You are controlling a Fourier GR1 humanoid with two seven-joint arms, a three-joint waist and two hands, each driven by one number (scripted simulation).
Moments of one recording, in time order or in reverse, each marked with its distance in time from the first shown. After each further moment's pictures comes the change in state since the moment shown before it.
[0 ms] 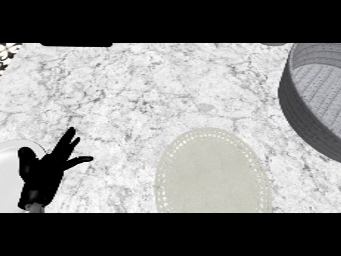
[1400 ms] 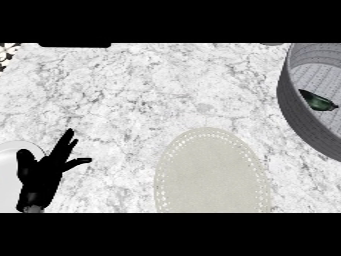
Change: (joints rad) left arm 0.018 -0.017 0.021 -0.017 -0.026 -0.010 0.009; right arm -0.182 -0.120 -0.059 0.658 0.246 0.012 -0.462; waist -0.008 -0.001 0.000
